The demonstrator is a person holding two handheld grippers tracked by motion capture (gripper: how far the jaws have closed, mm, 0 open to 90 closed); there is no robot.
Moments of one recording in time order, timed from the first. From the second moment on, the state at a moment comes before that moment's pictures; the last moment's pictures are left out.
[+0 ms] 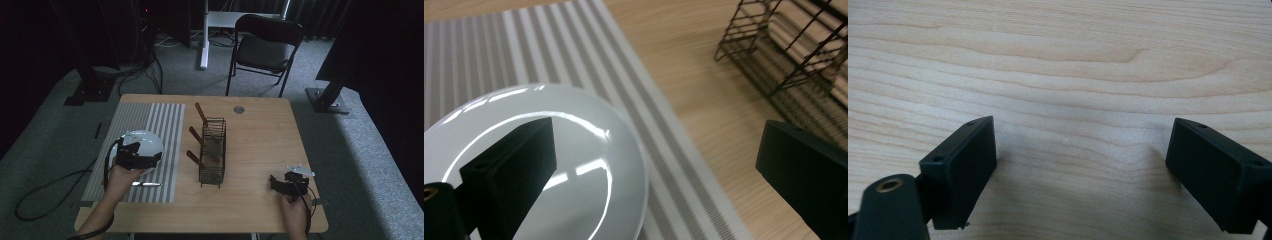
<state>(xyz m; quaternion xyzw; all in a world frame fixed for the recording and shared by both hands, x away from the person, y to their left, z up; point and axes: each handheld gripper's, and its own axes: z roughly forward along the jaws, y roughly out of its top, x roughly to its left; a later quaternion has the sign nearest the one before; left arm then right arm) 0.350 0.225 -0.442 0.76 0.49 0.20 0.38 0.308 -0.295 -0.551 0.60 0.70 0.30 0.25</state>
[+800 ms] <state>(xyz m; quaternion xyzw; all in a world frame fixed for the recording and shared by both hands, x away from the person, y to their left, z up) 0.393 0.188 -0.395 0.76 0.45 0.20 0.41 0.308 -0.295 -0.550 0.60 0.70 0.30 0.25</state>
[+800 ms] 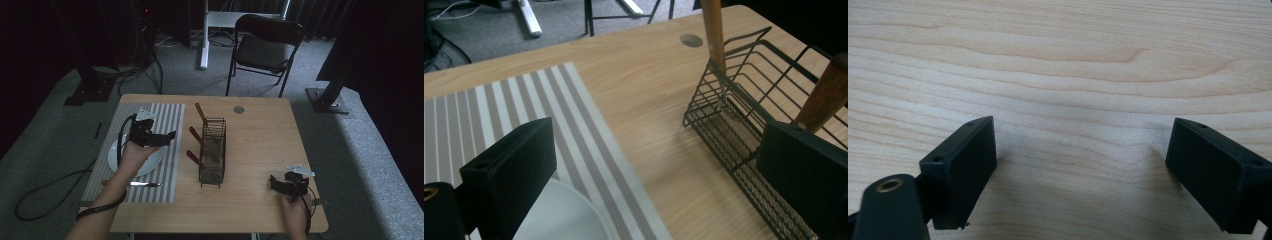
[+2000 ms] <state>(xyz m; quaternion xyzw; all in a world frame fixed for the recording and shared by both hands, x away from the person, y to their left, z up) 0.470 0.117 -0.382 0.77 0.47 0.15 0.41 0.307 -0.294 -0.550 0.60 0.69 0.30 0.25</state>
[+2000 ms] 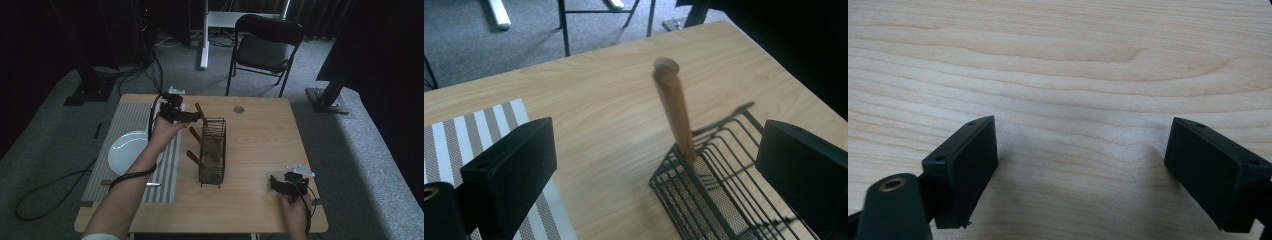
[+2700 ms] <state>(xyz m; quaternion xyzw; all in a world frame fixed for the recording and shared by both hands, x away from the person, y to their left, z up) 0.491 0.100 -0.402 0.77 0.46 0.10 0.42 0.307 -0.294 -0.550 0.60 0.69 0.30 0.25</state>
